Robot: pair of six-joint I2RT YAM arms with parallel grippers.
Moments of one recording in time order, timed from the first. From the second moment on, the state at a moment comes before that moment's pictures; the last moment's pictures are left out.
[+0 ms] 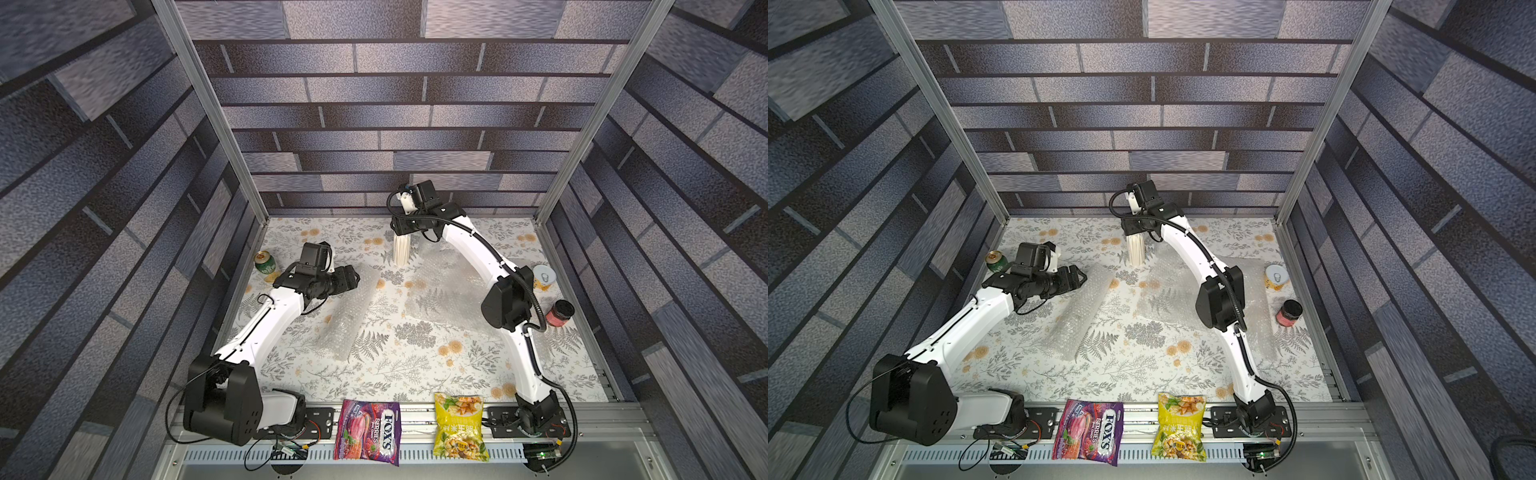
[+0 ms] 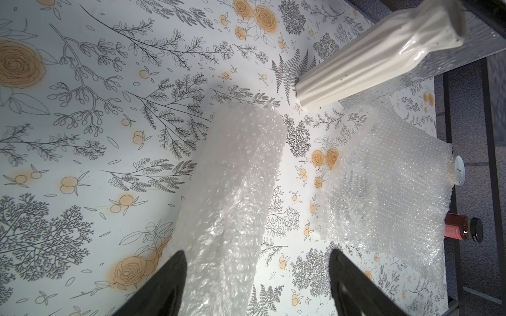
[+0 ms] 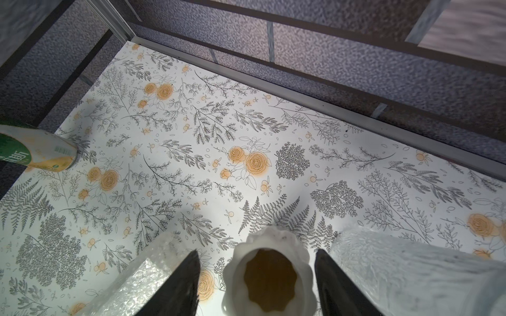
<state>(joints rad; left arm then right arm) -0.22 1.32 0.98 -0.53 0.29 -0.47 0.55 2.33 2.41 -0.82 -0.09 0.11</state>
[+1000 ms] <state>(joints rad) -0.21 1.40 0.86 -0.57 0.21 -0.48 0.70 1.52 1.28 -0.76 -0.31 0.35</state>
